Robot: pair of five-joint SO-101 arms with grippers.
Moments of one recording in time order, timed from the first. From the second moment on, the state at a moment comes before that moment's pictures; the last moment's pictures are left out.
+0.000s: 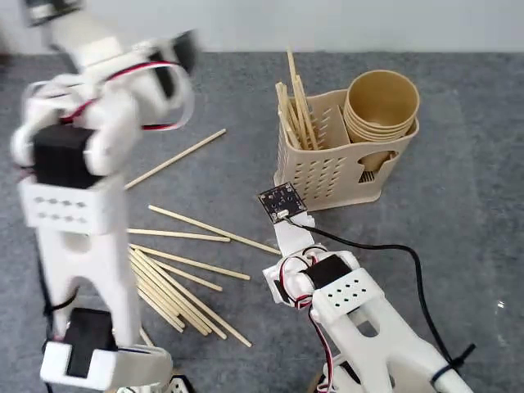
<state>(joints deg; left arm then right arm) -0.2 -4.3 -40.7 86.9 31.0 -32.0 -37.4 63.6 52.7 -5.4</state>
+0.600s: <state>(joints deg) -25.7 -10.0 -6.5 99.4 20.9 -32.0 -37.4 63.6 52.7 -5.4</state>
